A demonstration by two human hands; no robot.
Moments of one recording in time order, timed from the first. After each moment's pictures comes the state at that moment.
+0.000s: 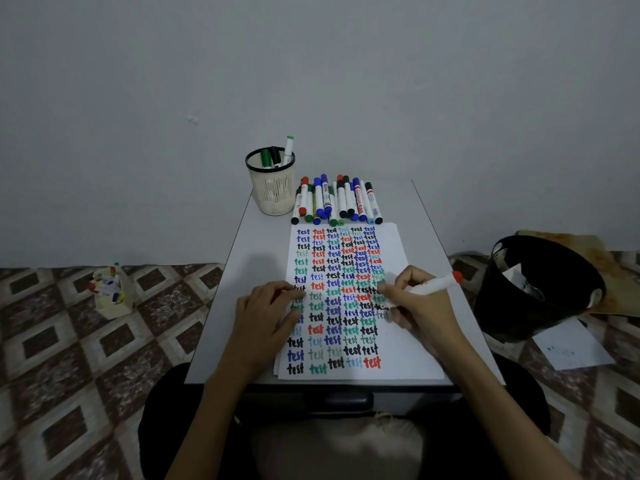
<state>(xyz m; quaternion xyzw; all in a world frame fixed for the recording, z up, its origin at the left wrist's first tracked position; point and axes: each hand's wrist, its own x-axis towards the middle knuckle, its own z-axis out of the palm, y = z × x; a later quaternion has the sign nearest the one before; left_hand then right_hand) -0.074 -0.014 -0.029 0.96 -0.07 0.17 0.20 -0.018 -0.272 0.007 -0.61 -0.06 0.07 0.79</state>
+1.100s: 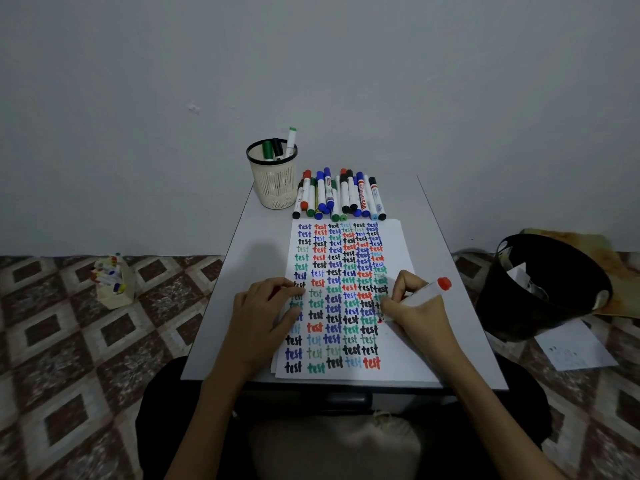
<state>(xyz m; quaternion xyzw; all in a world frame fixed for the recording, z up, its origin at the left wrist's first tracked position) -0.075 -0.014 -0.030 0.96 -0.07 0.19 0.21 -0.024 -0.264 -0.003 -0.75 -0.10 0.01 0.66</state>
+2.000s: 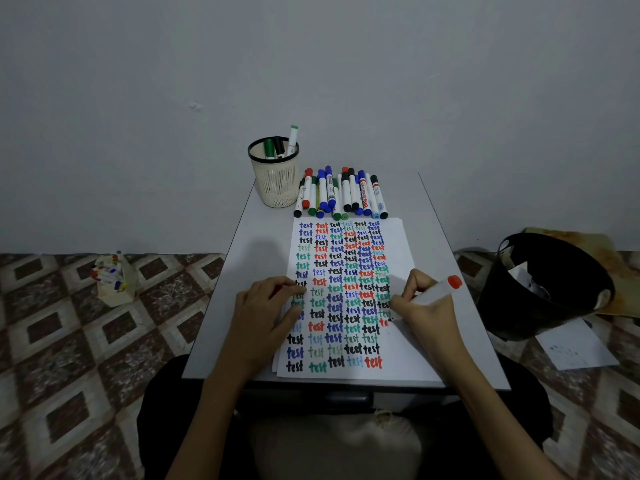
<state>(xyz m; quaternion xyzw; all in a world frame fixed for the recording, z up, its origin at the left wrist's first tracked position) -0.074 -0.013 -0.032 0.96 -0.07 0.19 0.22 -0.029 -0.267 0.000 -0.75 -0.07 -0.03 0.66</state>
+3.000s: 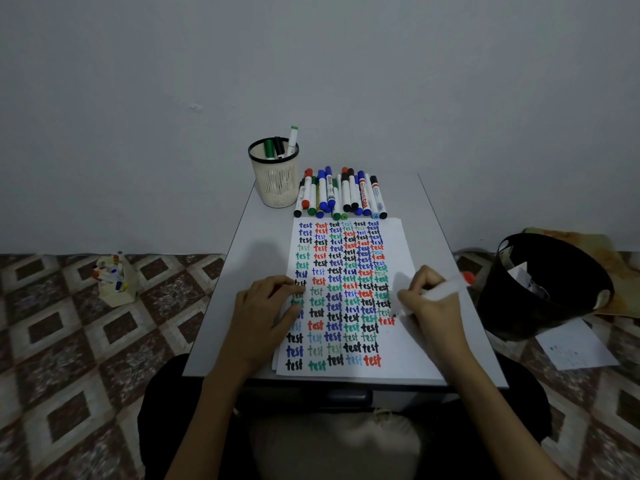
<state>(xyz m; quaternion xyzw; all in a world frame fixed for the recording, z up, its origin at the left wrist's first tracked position) -0.076 -0.014 -0.030 0.95 -0.07 0.19 0.23 -0.027 -0.273 0.000 -0.68 -0.05 -0.03 0.73</state>
